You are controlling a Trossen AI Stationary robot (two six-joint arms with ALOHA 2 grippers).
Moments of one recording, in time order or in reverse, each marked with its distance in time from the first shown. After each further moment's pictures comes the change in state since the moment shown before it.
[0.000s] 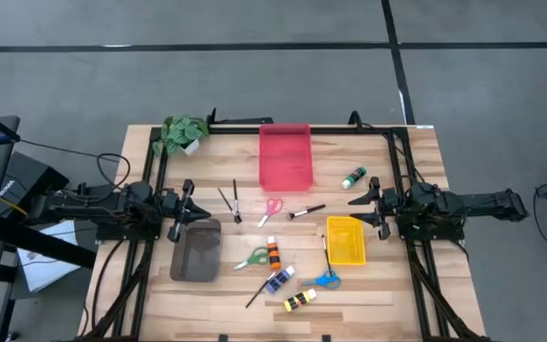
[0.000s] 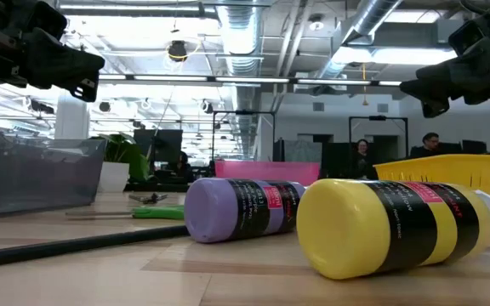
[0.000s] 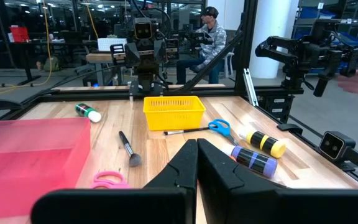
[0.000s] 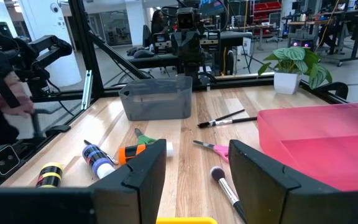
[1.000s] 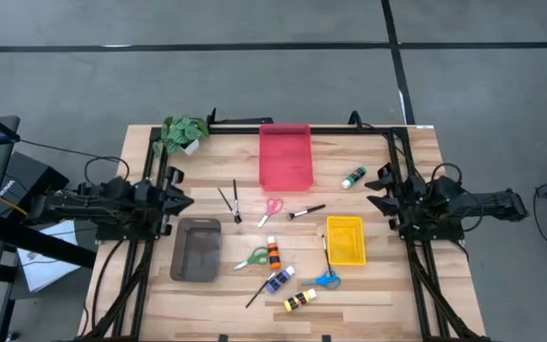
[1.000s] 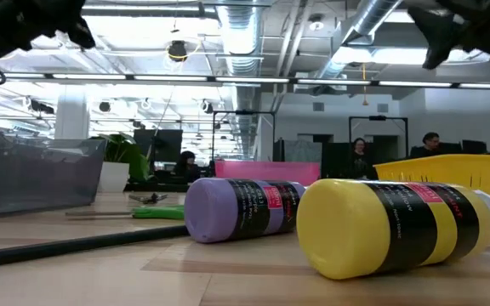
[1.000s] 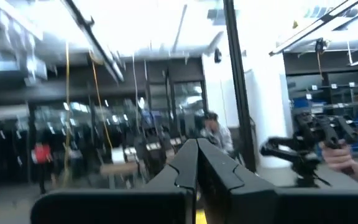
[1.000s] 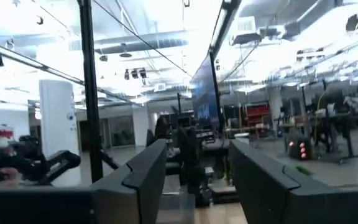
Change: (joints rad) left arm 0.000 0.000 0.000 0.494 -0.009 0.061; right arm 0.001 0.001 0.027 0.470 0.036 -0.014
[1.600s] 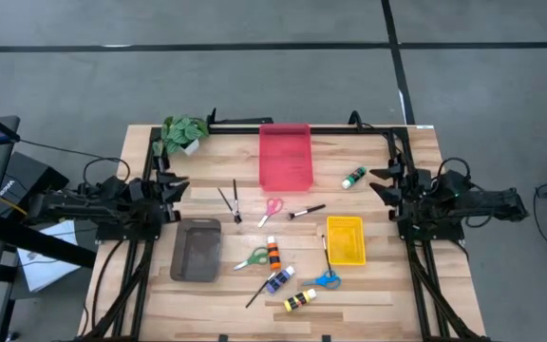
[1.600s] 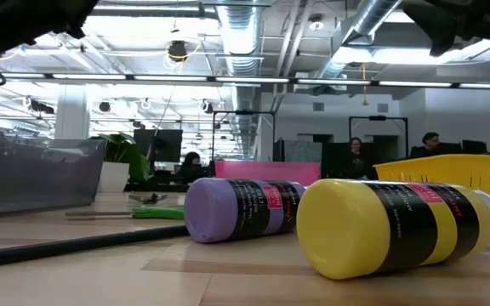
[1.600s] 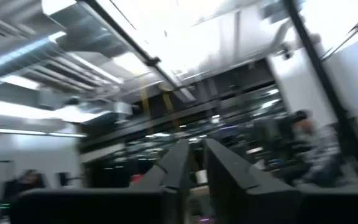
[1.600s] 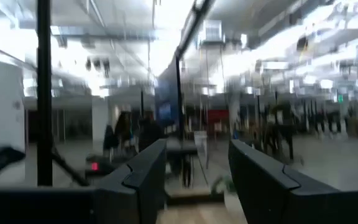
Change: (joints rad) left arm 0.001 0.056 0.000 0.172 -0.258 0.311; right arm -0.002 0.001 0.154 -0.242 0.150 -0.107
